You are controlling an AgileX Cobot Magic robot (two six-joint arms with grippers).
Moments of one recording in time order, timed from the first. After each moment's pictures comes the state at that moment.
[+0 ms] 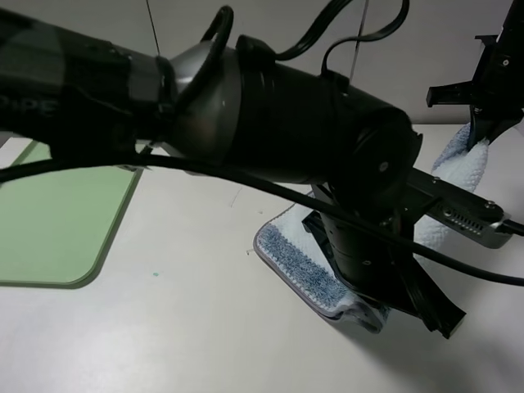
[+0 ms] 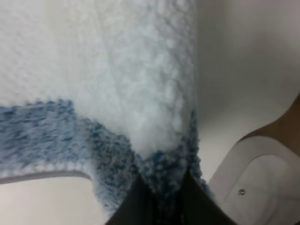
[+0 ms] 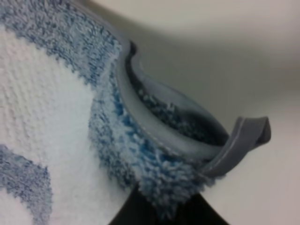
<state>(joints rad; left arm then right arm) -1.18 2.03 -1.51 -0.06 0.69 -0.21 0.07 1.87 -1.52 -0.11 1.23 0.32</state>
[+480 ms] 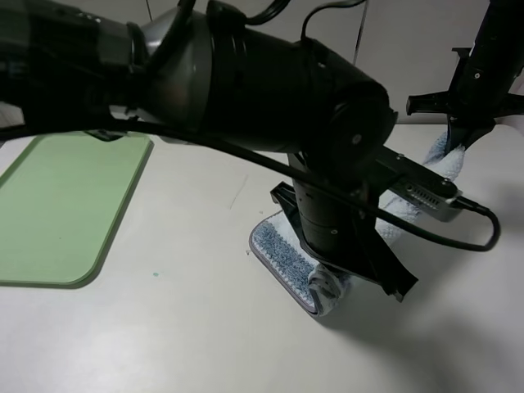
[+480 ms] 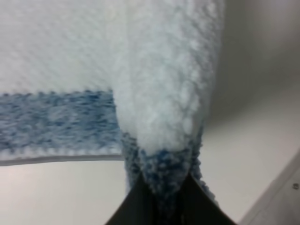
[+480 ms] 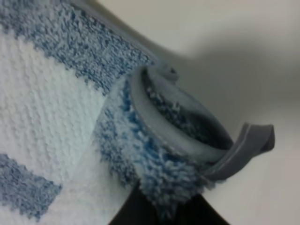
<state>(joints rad) -1.12 2.01 -1.51 0.07 0.78 -0.28 0.10 1.93 -1.53 -0.09 1.18 0.34</state>
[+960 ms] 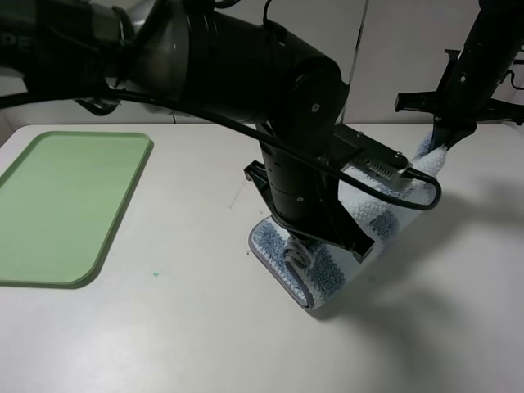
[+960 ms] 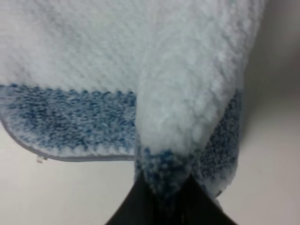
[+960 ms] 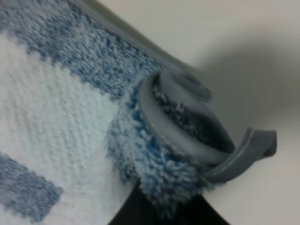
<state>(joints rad) -1.02 2.01 -1.50 0.10 0.79 -0.24 0.10 1.96 -1.54 -0.01 1.10 0.36</state>
